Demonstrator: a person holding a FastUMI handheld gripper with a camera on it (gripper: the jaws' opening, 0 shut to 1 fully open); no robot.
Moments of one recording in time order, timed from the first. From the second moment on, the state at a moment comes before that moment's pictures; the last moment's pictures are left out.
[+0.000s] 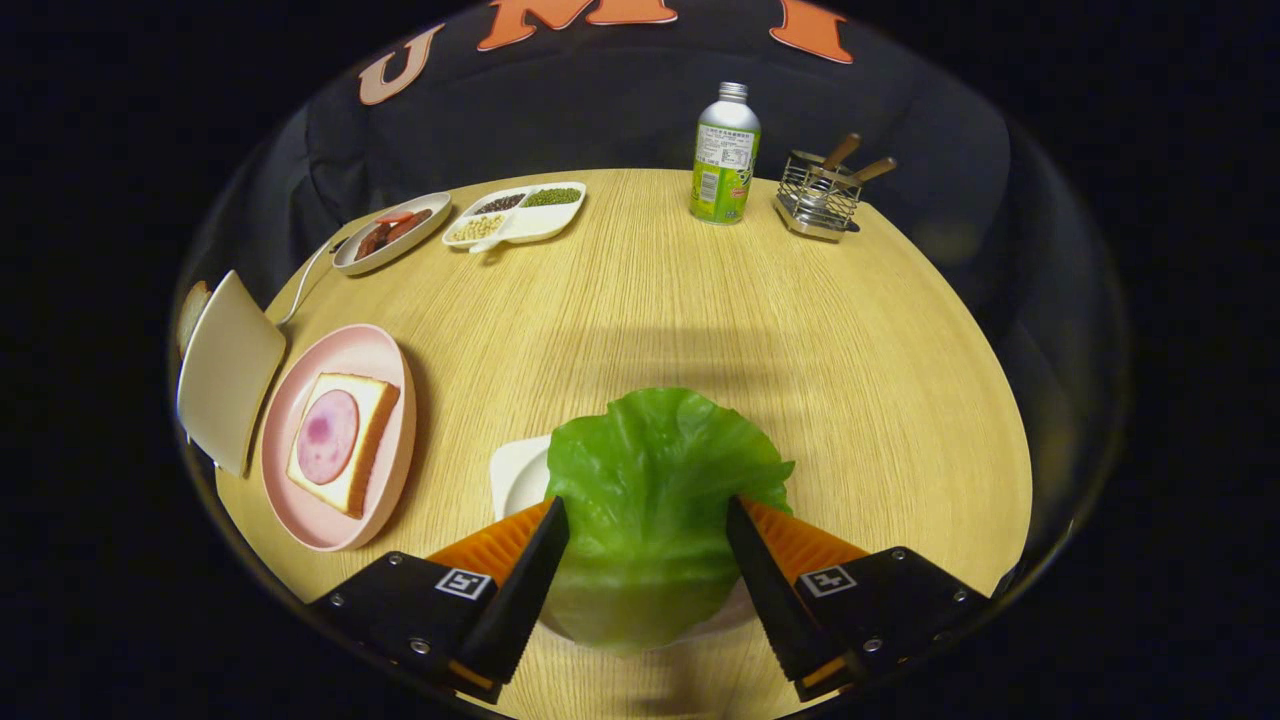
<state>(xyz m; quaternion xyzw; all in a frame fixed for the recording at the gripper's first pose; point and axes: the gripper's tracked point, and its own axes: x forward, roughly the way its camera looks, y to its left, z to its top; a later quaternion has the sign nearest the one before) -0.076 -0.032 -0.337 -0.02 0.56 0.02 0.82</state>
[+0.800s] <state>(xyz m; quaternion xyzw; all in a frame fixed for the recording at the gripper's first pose) -0.059 -0.038 -0.320 0.07 0.52 -0.01 0.85</state>
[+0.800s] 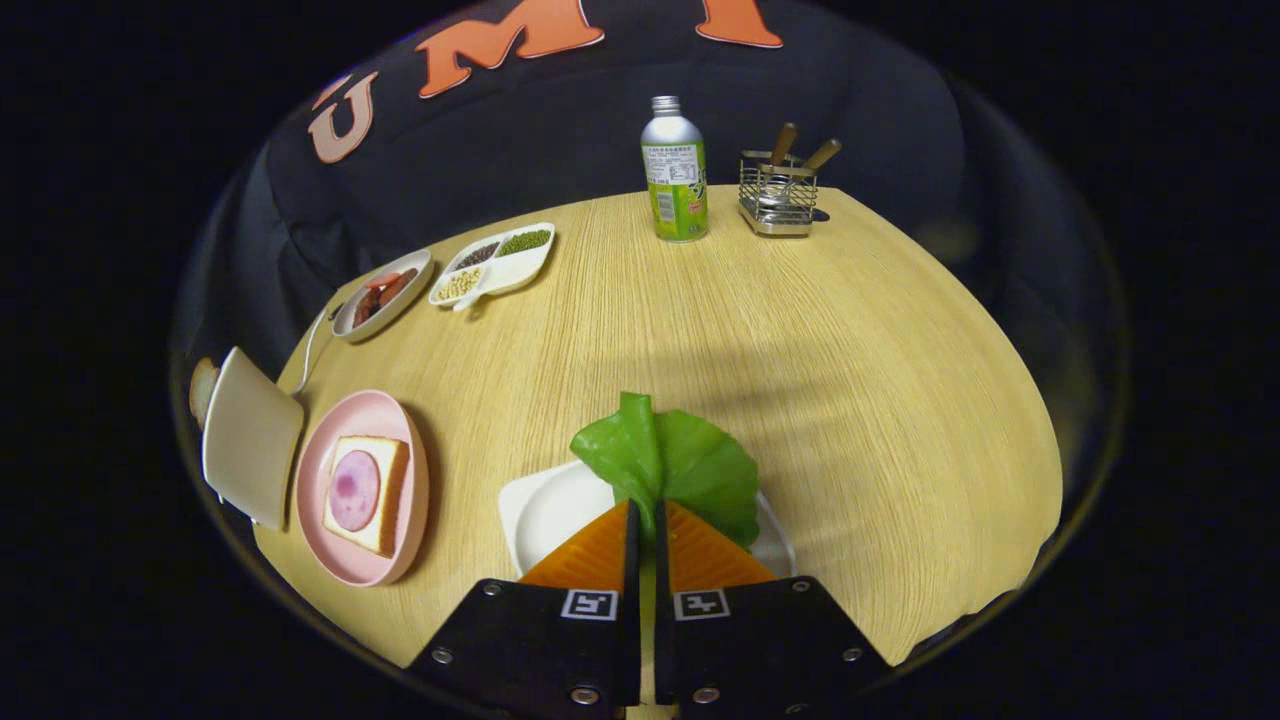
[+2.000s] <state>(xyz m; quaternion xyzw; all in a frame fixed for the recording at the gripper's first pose) -0.024 0.096 -0.224 0.06 0.41 0.15 0.90</state>
